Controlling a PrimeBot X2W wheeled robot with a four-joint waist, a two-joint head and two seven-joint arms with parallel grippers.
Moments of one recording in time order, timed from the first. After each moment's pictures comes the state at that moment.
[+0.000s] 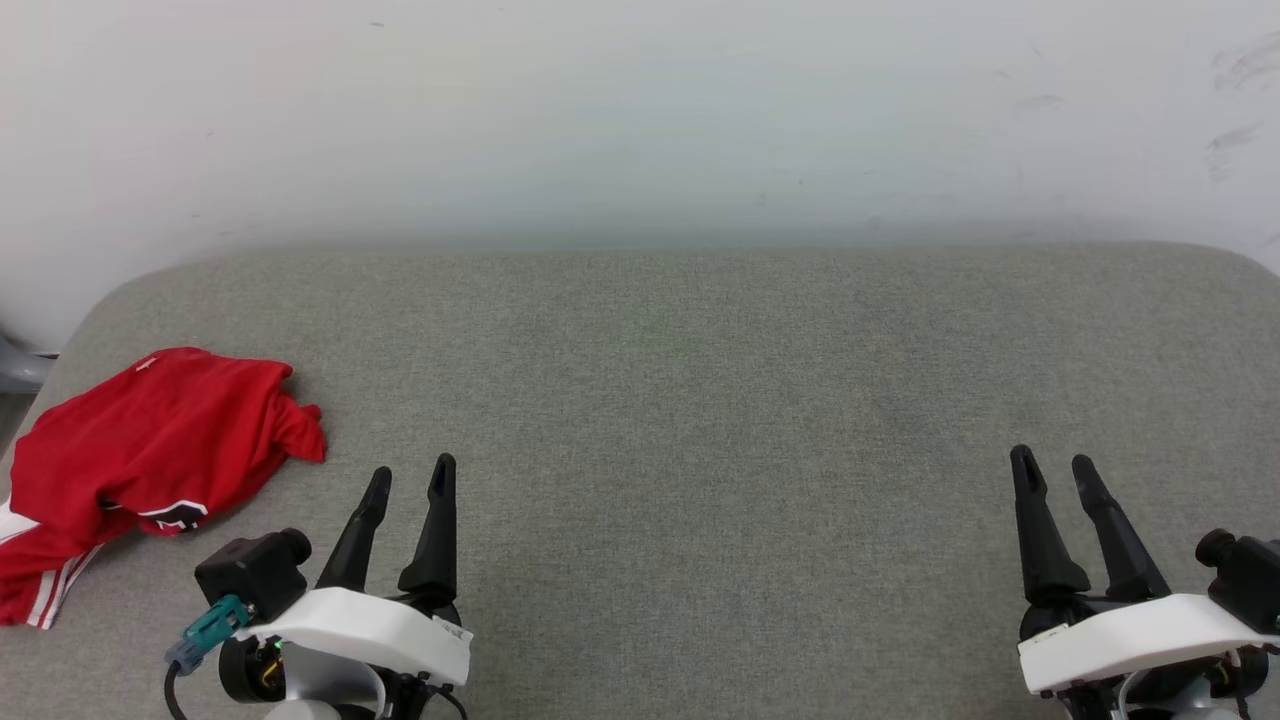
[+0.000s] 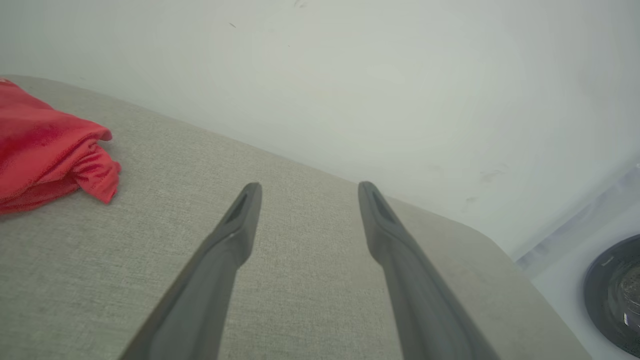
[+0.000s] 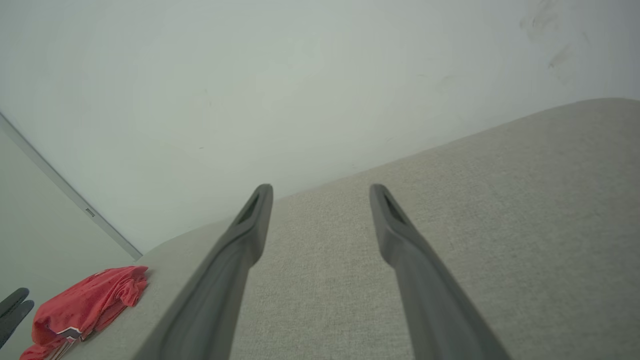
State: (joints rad) left arm -0.06 0.07 -0.06 0.13 -0.56 -0.10 -0.12; right arm 0.00 -0.05 -0.04 0.04 0.52 0.13 -0.09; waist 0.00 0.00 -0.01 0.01
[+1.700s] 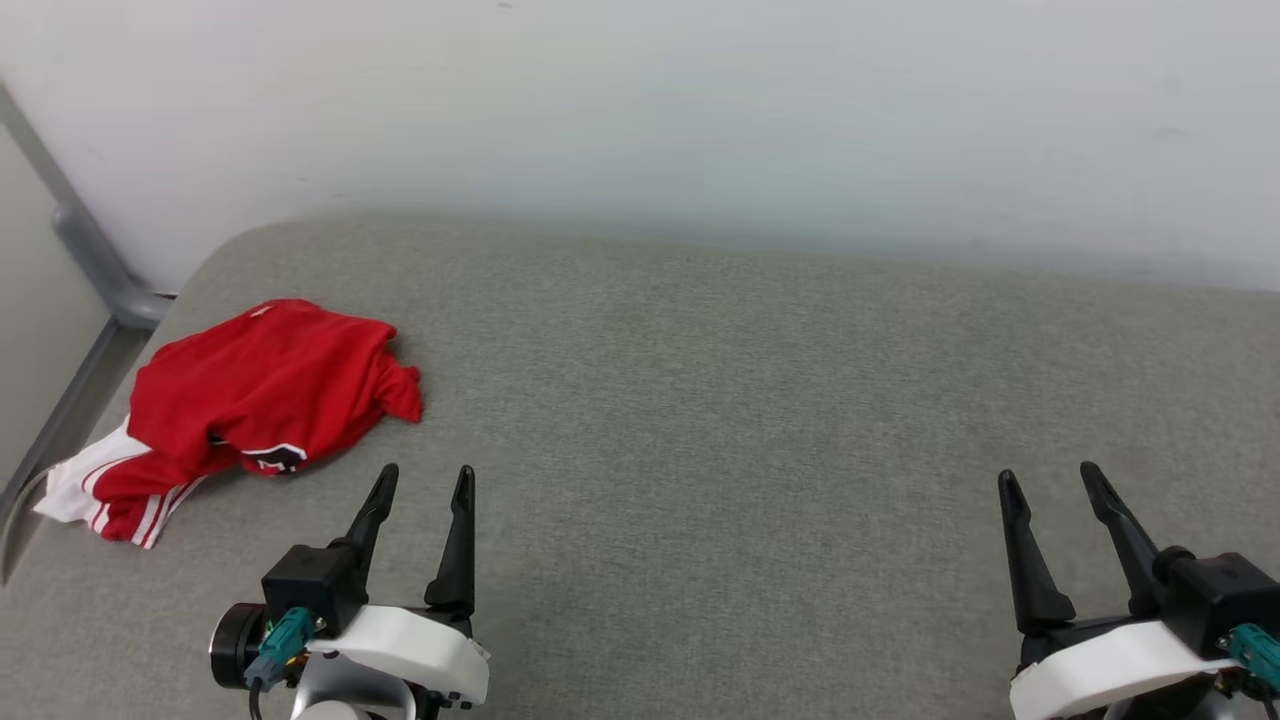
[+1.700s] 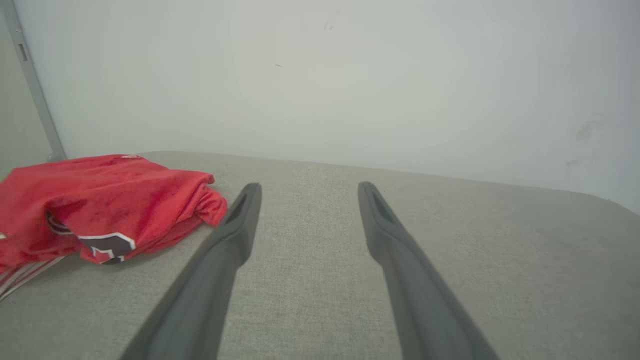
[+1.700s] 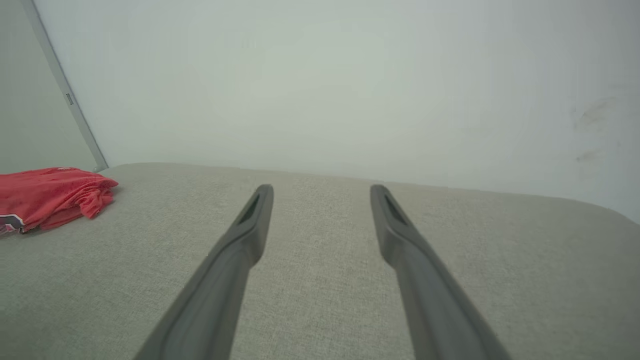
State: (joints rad) left arm -0.07 0.08 -0.09 0.19 -0.22 -0.08 -0.24; right arm 0.06 -0.05 -0.04 -0.06 0.12 0.13 -0.09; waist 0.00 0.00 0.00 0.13
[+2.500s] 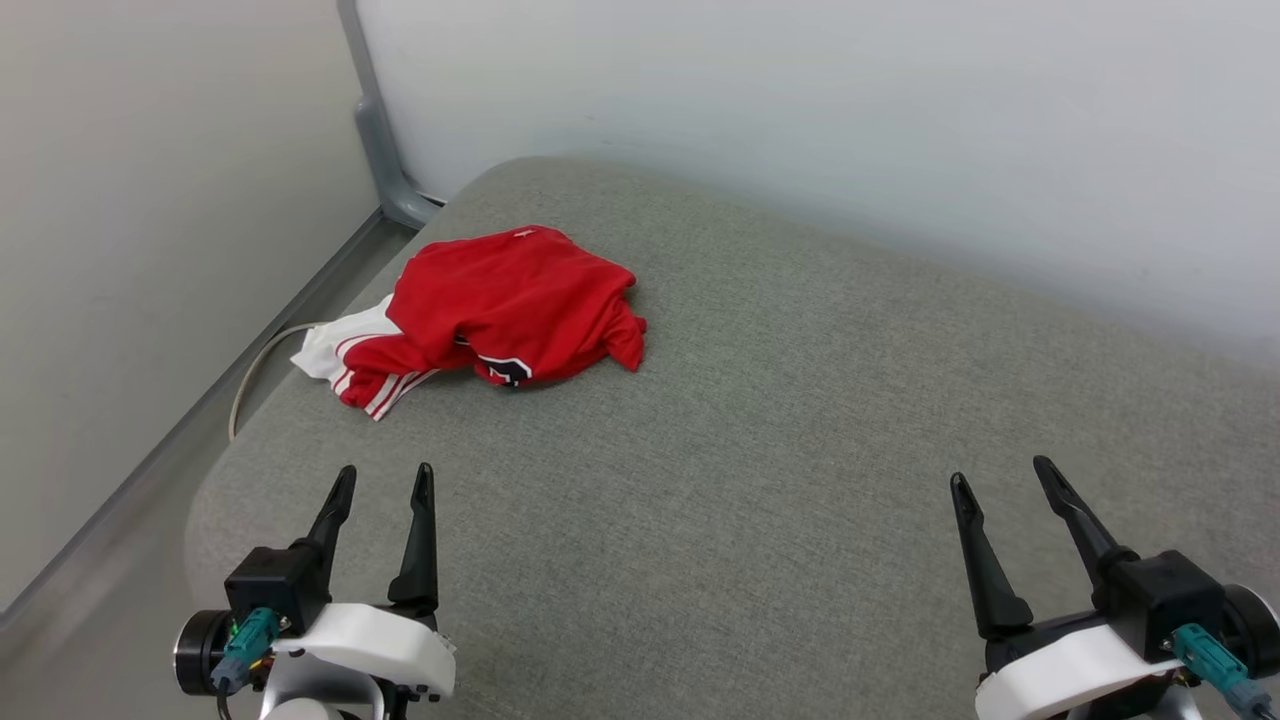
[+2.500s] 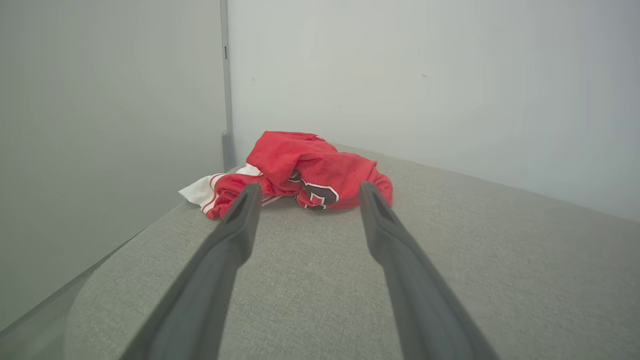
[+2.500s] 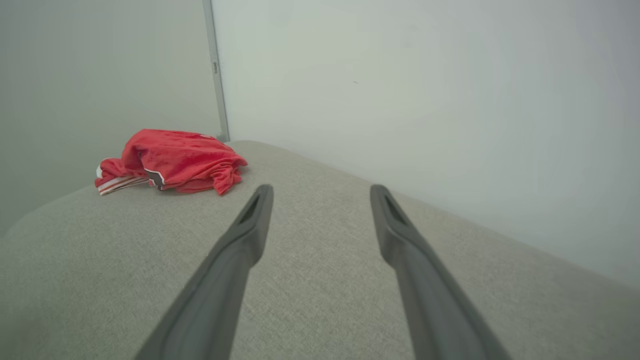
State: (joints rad) left arm -0.09 0.06 0.01 0.24 -0.16 -0.12 -0.26; right arm 0.06 -0.05 0.02 -0.08 0.03 0.13 -0.09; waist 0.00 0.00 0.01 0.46
